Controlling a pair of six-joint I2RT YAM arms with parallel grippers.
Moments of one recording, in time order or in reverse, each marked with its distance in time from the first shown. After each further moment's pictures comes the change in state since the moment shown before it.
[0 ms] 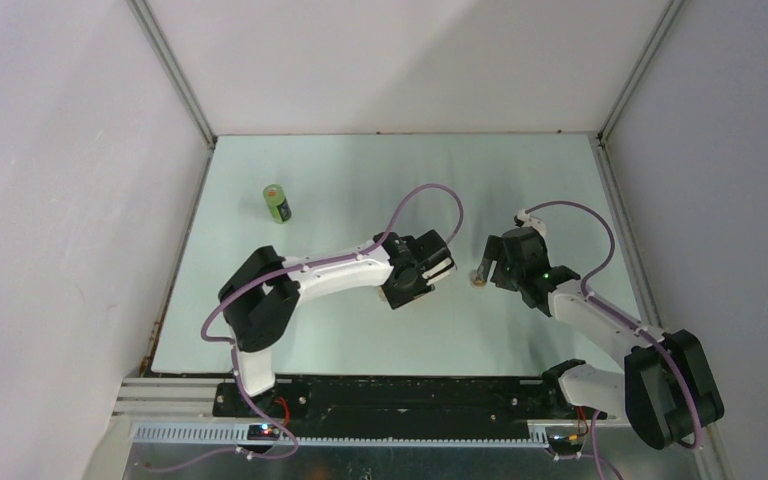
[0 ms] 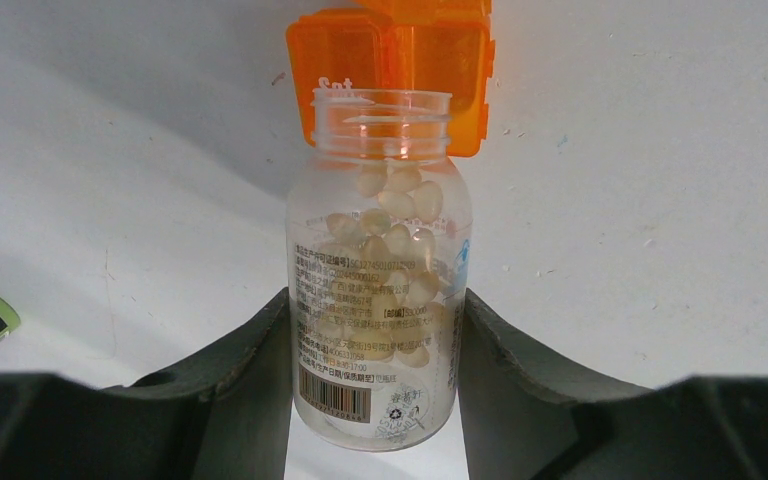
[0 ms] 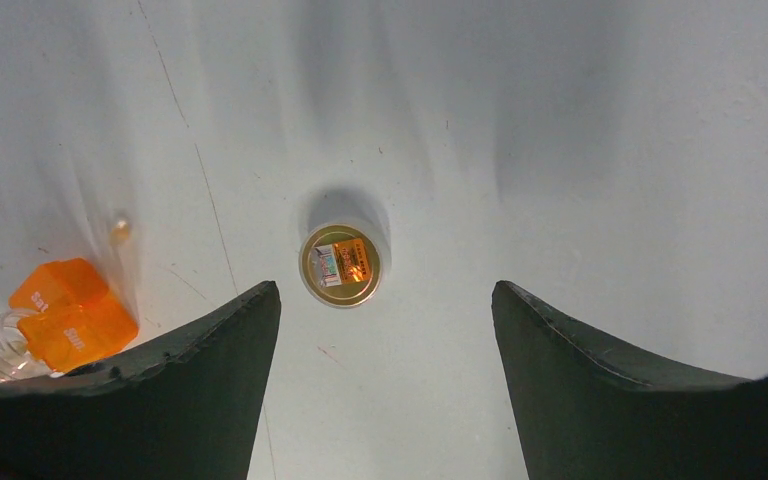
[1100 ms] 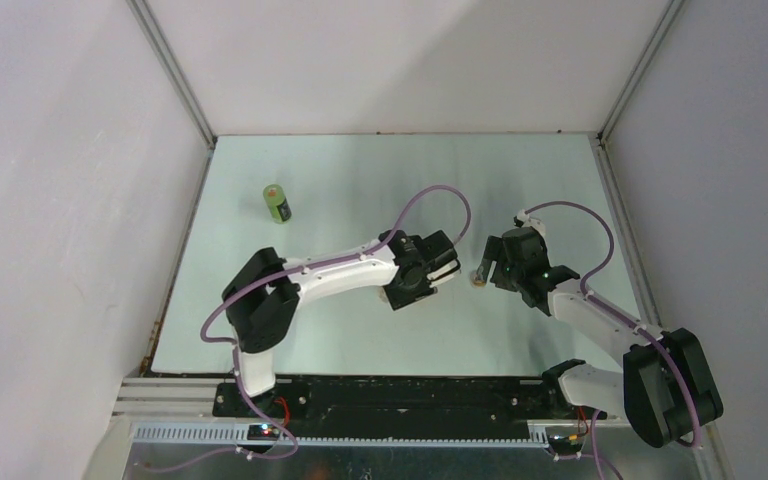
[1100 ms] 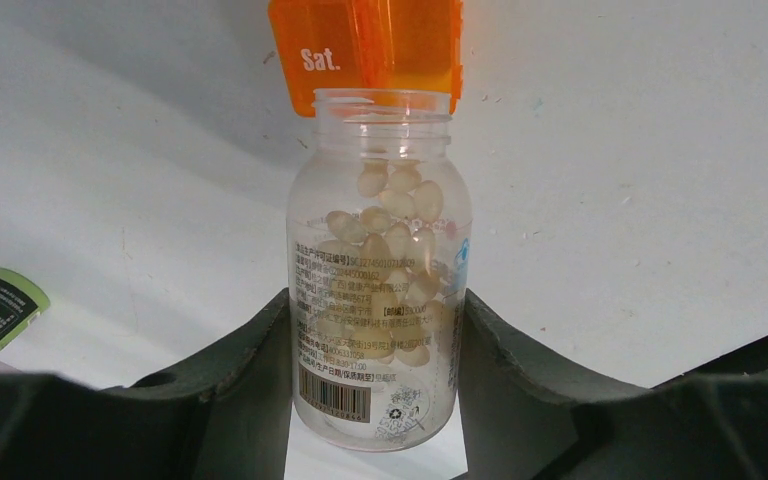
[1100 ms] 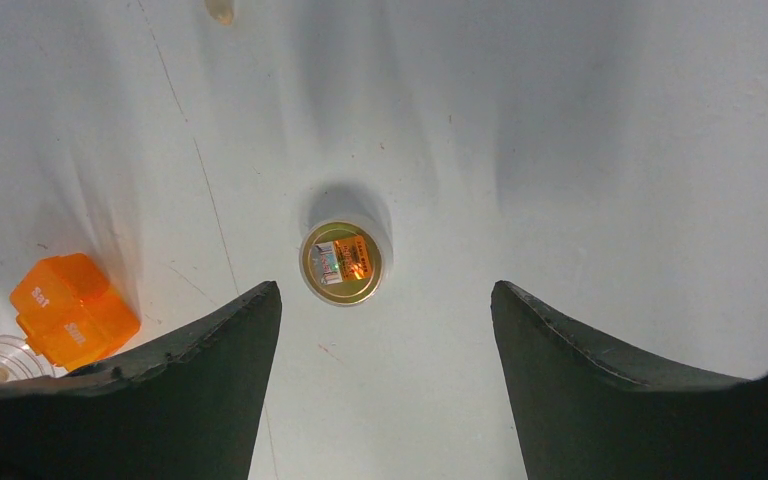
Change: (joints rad) left arm -0.031 0.005 0.068 -0.106 -0.010 0.008; right arm -0.005 0.010 0.000 0.000 -0.016 0.003
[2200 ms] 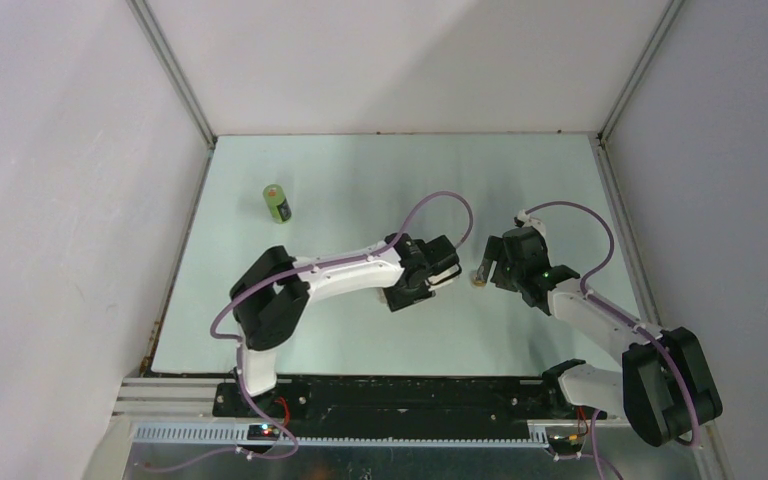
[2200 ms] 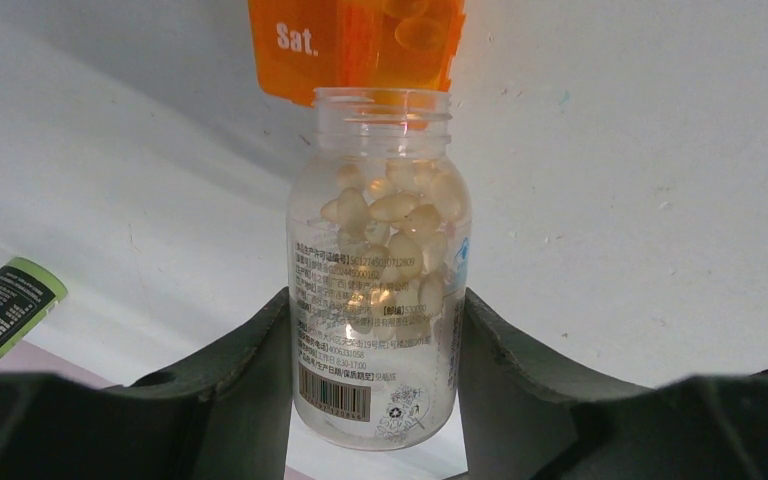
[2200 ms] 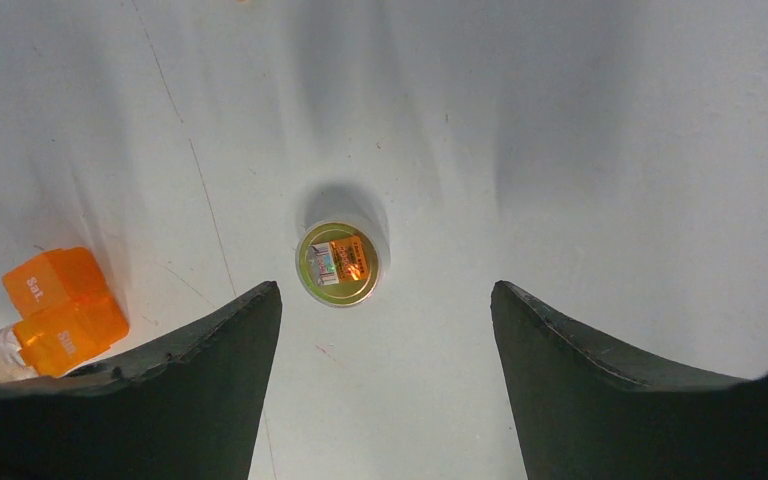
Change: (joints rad) left arm -0.006 0.061 0.024 -0.023 -0.047 0.017; right arm -0.006 0.005 0.000 0.000 -0.004 0.000
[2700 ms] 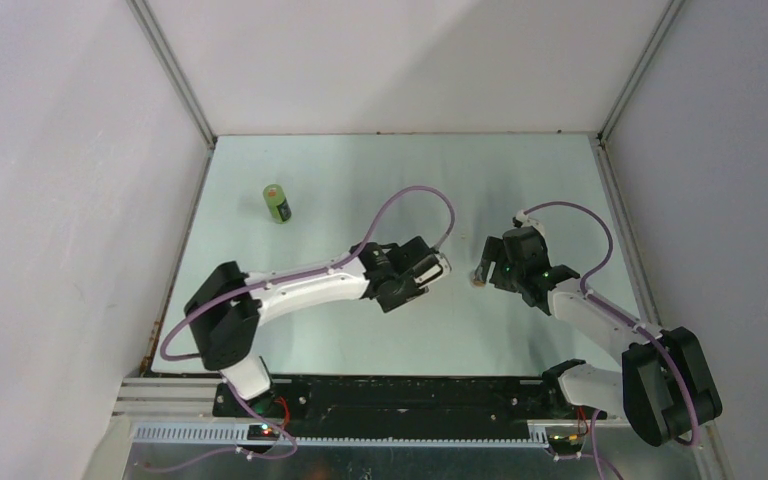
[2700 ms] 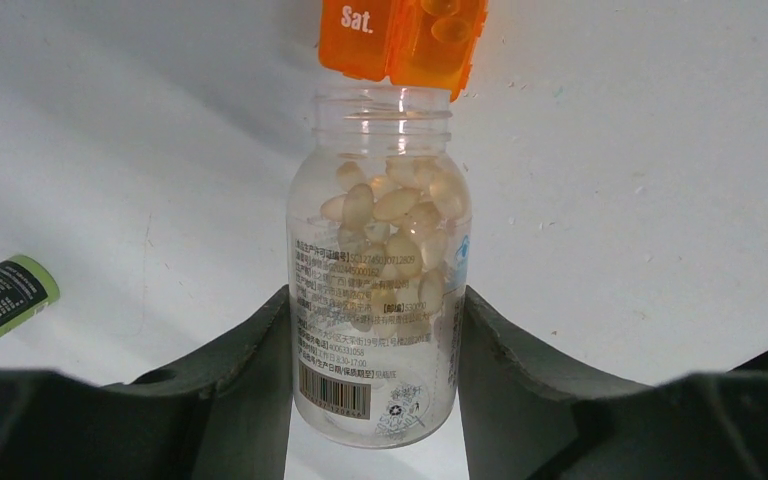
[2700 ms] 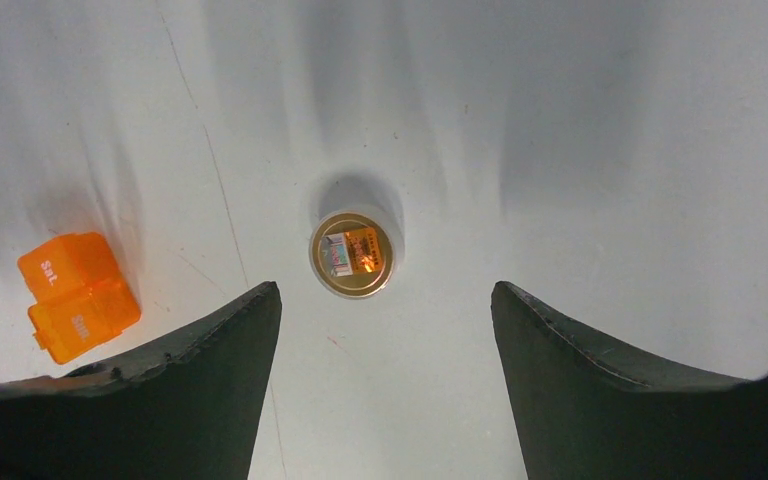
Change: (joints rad) left arm 0.000 -0.230 -0.198 0.175 0.000 -0.026; right arm -0.002 0.002 0.000 0.000 -0.034 -0.002
